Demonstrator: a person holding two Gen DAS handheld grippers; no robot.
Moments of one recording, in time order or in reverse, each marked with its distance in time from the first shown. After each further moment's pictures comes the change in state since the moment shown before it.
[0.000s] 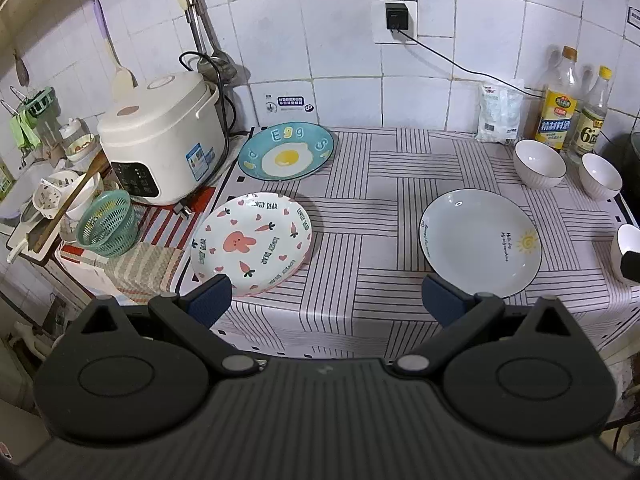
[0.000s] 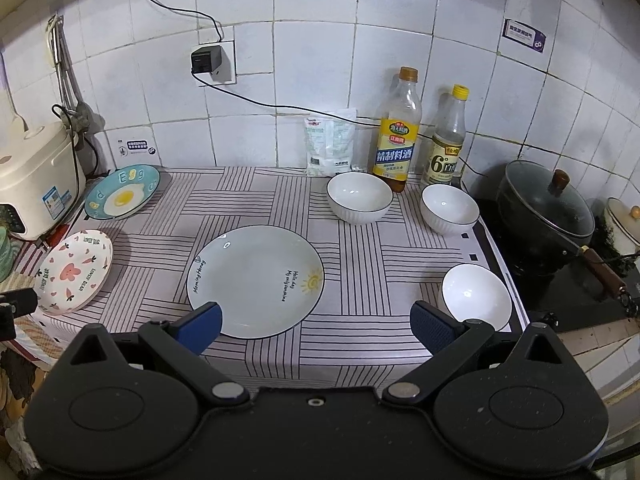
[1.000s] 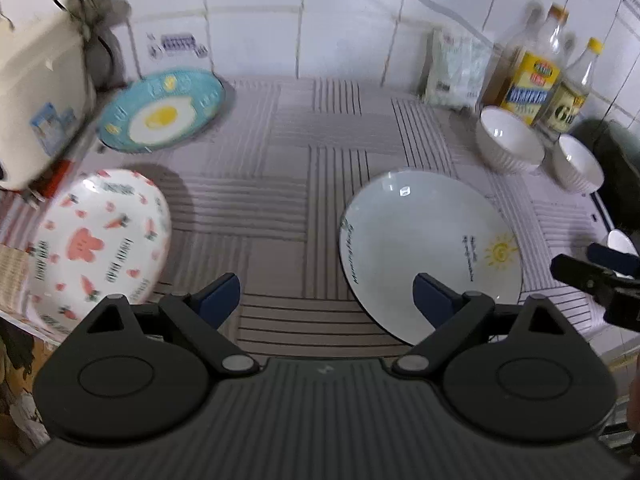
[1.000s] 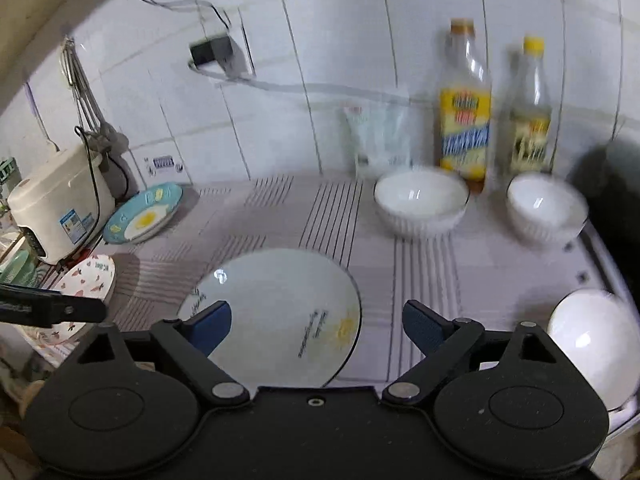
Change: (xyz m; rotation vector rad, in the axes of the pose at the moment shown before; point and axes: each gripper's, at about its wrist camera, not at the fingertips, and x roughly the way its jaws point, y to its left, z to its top) left arm 0.180 -0.057 0.020 -0.010 0.143 -0.273; right arm 0.154 -0.044 -0.009 0.045 -0.066 0.304
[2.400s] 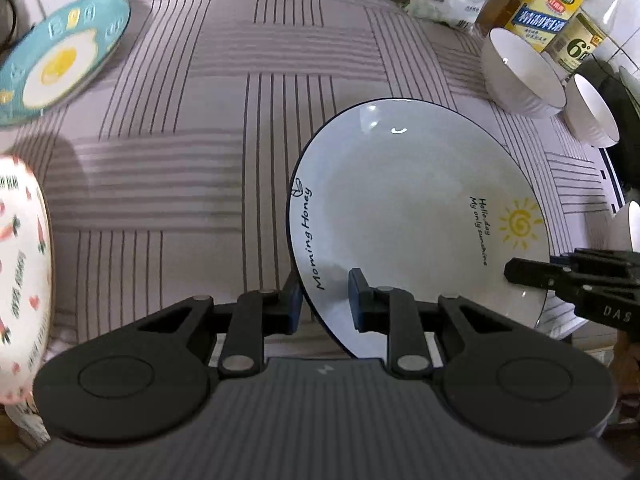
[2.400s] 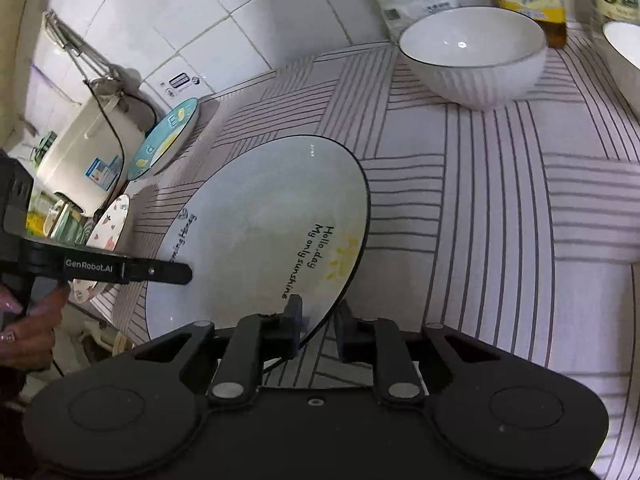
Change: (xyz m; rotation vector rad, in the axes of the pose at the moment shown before) left arm 0.104 -0.012 0.037 0.049 0.254 -0.112; right arm 0.105 -0.064 -0.014 0.102 0.324 0.303
